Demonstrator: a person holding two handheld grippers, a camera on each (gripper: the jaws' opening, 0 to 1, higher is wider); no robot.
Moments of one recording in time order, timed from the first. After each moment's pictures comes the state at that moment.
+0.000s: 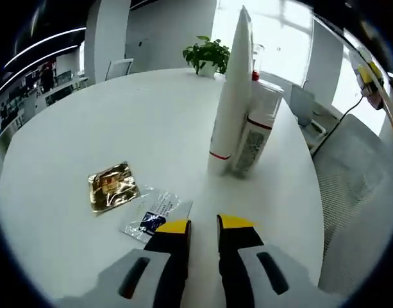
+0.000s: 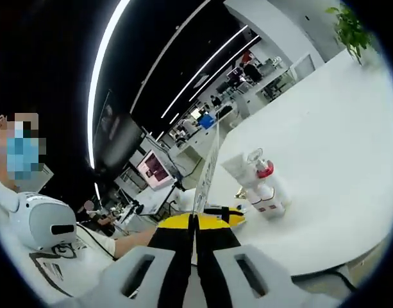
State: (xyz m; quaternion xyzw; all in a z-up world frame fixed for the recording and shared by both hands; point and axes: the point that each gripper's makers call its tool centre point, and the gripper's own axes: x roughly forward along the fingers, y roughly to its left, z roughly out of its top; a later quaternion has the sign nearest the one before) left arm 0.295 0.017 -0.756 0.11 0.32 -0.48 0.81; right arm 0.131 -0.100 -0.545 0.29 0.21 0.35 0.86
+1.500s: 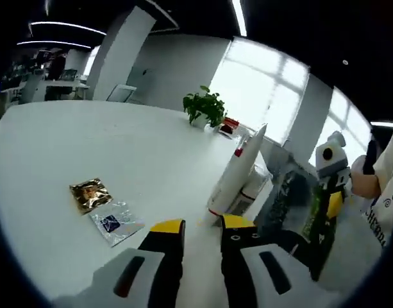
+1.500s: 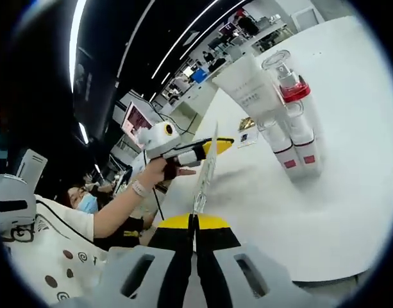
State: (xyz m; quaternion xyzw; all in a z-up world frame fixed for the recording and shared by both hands) left arm 0.297 0.036 -0.666 -0.11 0.23 -0.57 0.78; right arm 0.169 -0.009 -0.651 0.27 0.35 0.37 0.82
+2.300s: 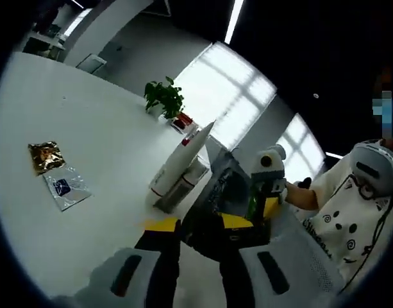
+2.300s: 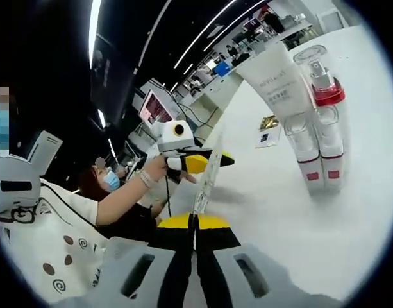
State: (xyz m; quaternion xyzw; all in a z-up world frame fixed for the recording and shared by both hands) left arm 0.261 0.042 -0.670 -0.19 0.29 -0.63 0.69; right arm 0.172 0.009 -0.651 0.24 0.33 0.44 0.80
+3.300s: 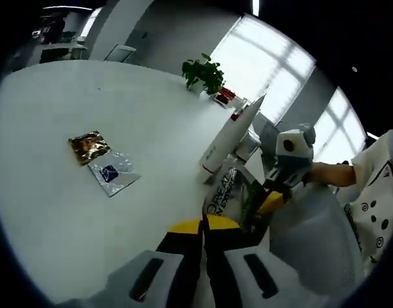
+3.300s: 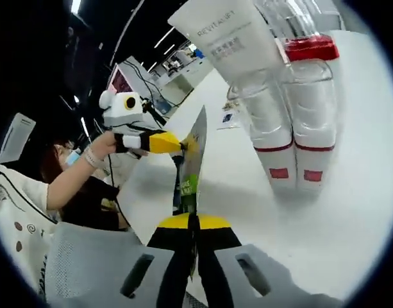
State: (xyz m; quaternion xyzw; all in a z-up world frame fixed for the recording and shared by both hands) left arm 0.284 0.060 -0.715 -0.05 0.37 -0.55 0.74; right arm 0.212 -0.010 -0.732 0.10 0.39 0.39 0.83
